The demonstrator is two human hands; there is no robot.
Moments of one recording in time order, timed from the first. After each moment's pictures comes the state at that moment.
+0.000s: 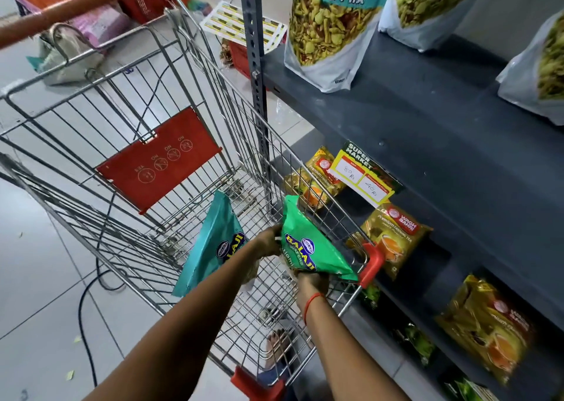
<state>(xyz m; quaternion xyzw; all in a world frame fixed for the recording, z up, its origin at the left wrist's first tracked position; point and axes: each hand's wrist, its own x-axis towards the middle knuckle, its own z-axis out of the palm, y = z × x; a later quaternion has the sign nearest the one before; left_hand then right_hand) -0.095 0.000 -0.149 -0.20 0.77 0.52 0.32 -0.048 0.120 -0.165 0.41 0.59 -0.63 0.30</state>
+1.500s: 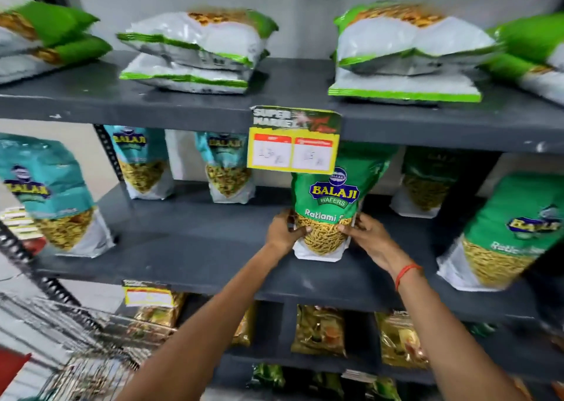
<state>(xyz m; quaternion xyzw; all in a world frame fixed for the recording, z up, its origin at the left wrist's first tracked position) -0.139 0.385 0.160 0.17 0.82 0.53 0.10 -0.058 0.570 0.161 0.15 0.68 -0.71 -0.08</state>
